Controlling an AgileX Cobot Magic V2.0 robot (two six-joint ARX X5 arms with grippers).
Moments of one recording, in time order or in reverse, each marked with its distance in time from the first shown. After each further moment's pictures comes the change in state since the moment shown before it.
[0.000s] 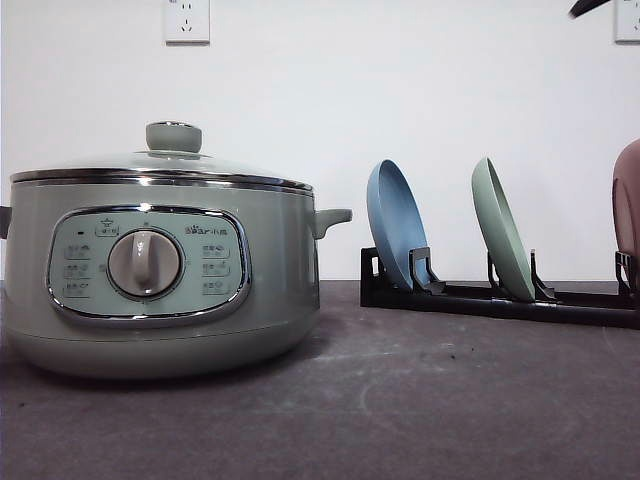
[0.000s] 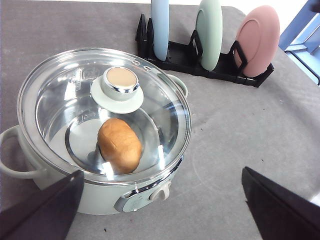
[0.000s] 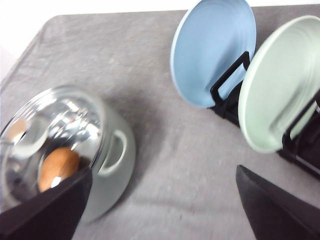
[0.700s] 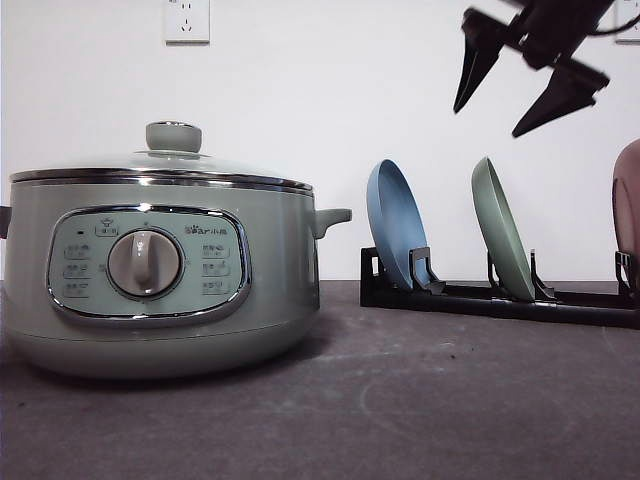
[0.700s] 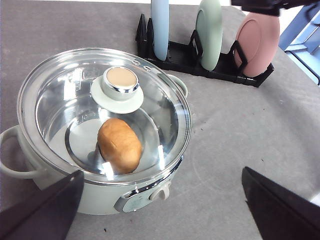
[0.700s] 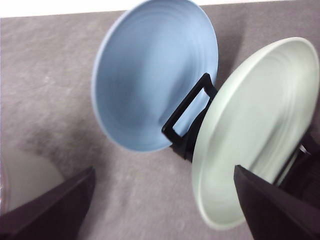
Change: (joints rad) left_arx 0.000 0.000 0.000 0.000 0.000 0.000; right_arx 0.000 0.390 0.094 0.255 0.117 0.027
